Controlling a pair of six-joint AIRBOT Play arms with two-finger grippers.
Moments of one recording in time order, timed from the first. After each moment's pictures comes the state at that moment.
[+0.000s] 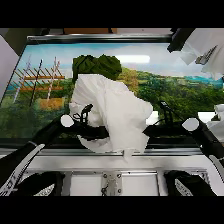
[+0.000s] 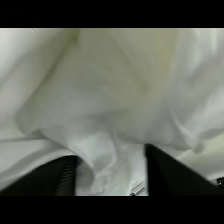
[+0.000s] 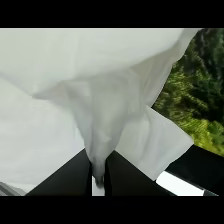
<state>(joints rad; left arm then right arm) -0.45 -1.23 0.69 0.79 -0.94 -1.51 0.08 -0.92 0.57 -0.90 1.03 1.20</state>
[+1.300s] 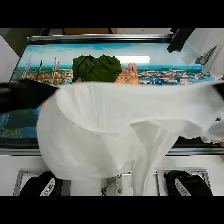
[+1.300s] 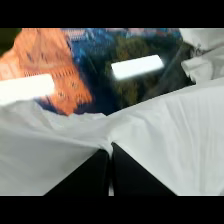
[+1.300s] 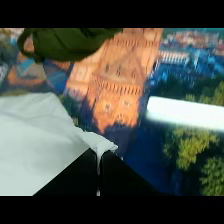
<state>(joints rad) -0.01 -0.80 1.36 0.82 -1.46 -1.55 0.06 -0.79 1.68 -1.27 1.63 1.64</state>
